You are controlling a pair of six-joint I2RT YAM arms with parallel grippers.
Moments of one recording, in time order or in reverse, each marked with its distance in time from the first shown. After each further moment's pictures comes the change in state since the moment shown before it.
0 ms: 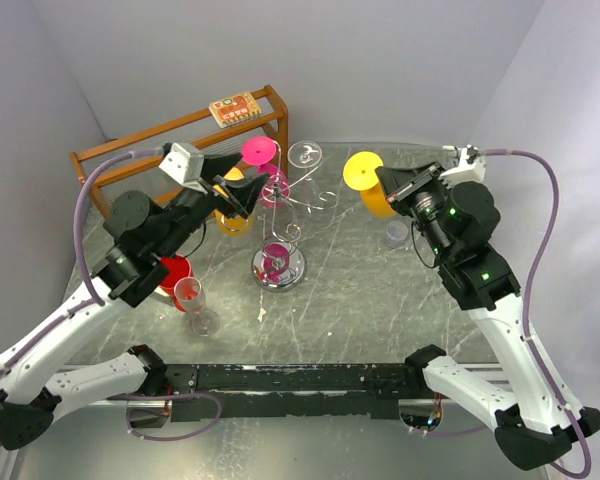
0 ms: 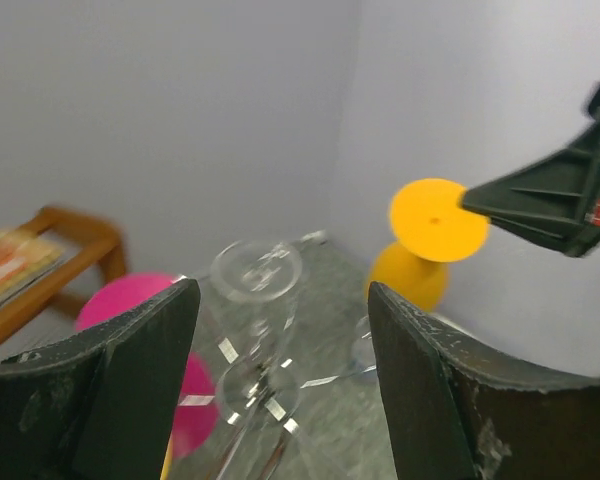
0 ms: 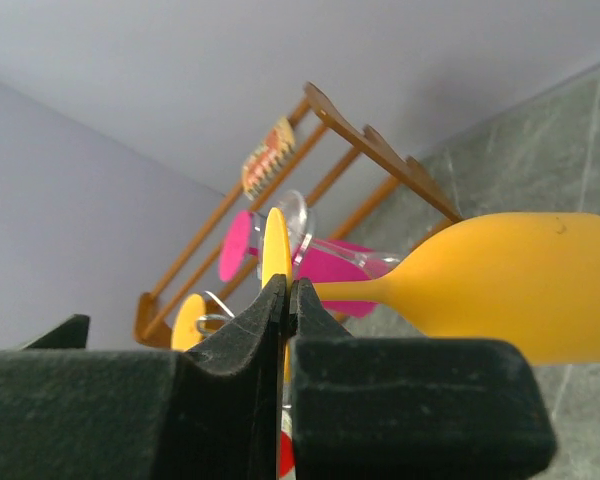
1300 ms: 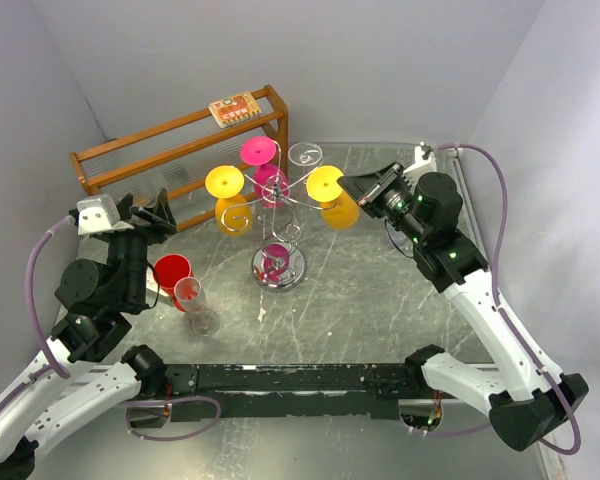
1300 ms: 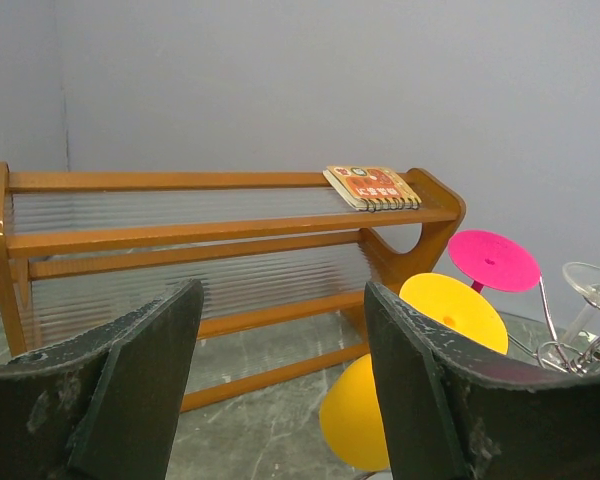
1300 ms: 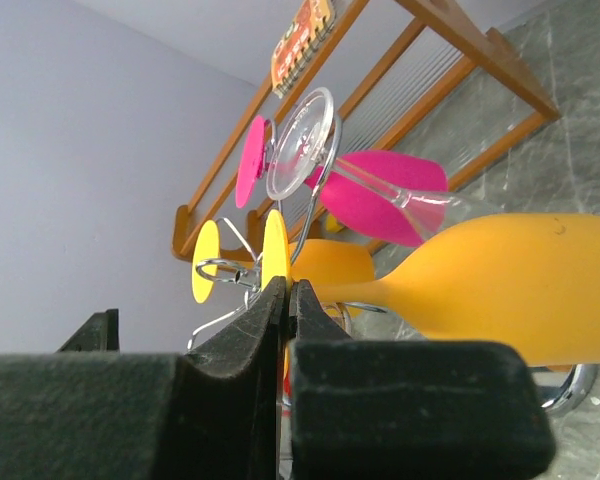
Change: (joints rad) left arm 0.000 -0.464 -0.325 -0.117 -0.858 0.103; right arm 0.000 0.115 -0.127 0.131 -0.260 0.128
